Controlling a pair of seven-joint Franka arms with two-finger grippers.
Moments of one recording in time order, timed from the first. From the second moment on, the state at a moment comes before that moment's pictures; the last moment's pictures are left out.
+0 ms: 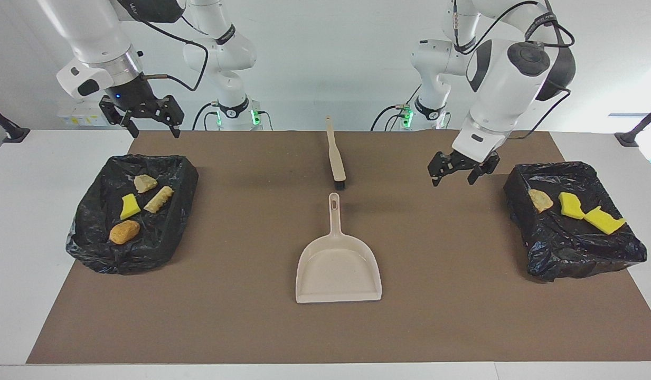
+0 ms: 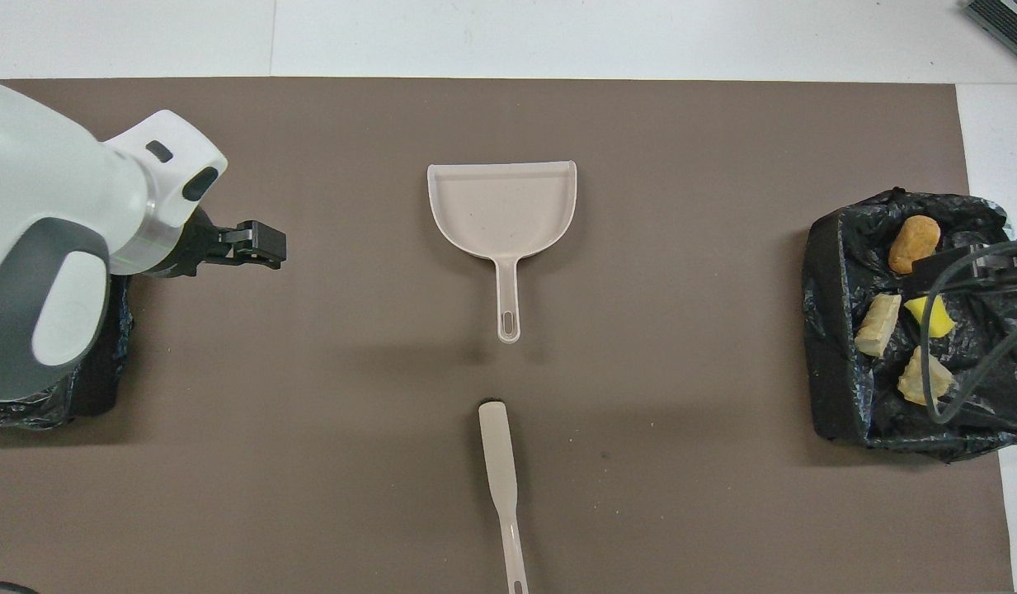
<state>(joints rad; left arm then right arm) -0.22 0.05 0.00 -1.73 -0.05 1.81 -0.20 0.04 -0.02 -0.08 -1.55 0.00 1.50 -0.01</state>
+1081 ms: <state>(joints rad) -0.01 -0.13 -0.01 -1.67 -0.04 1.58 0.08 0.04 -0.02 -0.08 -1.55 0.00 1.50 -0.01</state>
